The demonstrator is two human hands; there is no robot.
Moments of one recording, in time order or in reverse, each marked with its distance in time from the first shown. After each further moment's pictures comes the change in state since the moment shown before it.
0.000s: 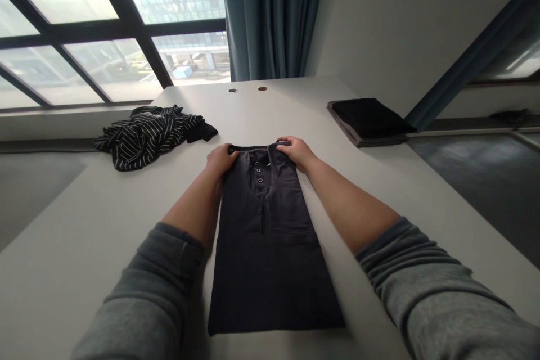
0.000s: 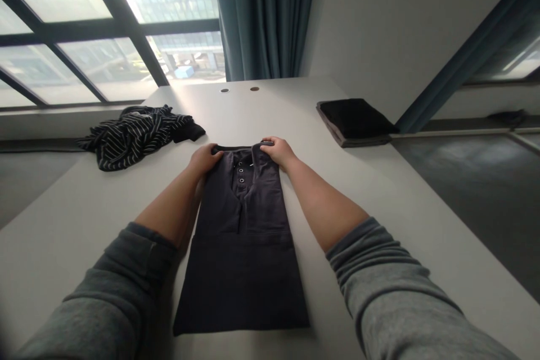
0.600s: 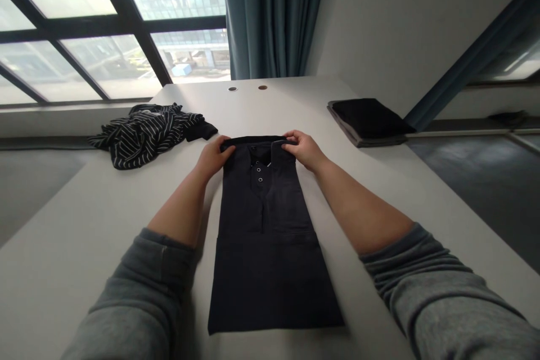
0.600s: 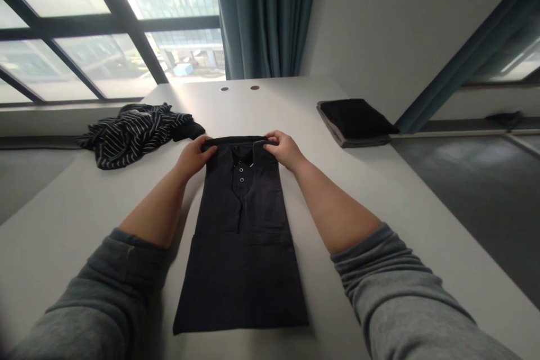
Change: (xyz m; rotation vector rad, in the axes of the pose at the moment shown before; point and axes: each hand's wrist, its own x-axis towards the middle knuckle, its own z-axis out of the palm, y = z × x) left_hand -0.025 0.005 -0.039 -0.258 0.070 0.242; right_hand -0.023 -0.032 -0.016 -0.013 -0.078 -0.182
